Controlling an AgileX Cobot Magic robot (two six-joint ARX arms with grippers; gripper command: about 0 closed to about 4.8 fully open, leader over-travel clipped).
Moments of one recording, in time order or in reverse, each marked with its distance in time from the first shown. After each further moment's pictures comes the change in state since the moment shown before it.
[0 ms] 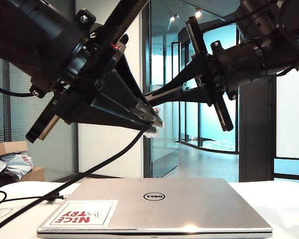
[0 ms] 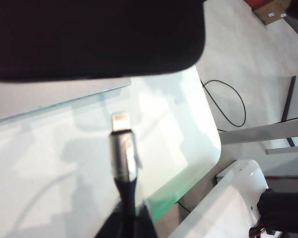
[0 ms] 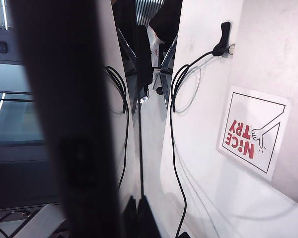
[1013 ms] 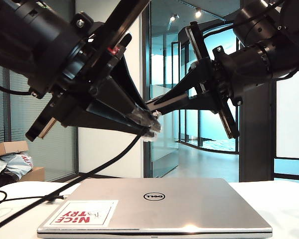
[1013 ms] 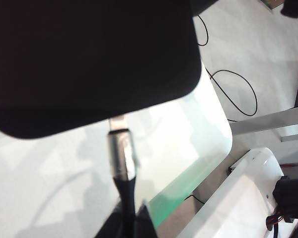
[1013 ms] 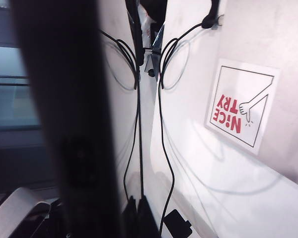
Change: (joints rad) left arm 0.000 0.000 0.000 -0.019 0.002 0.087; right arm 0.002 0.000 0.000 -0.118 -0.032 -0.090
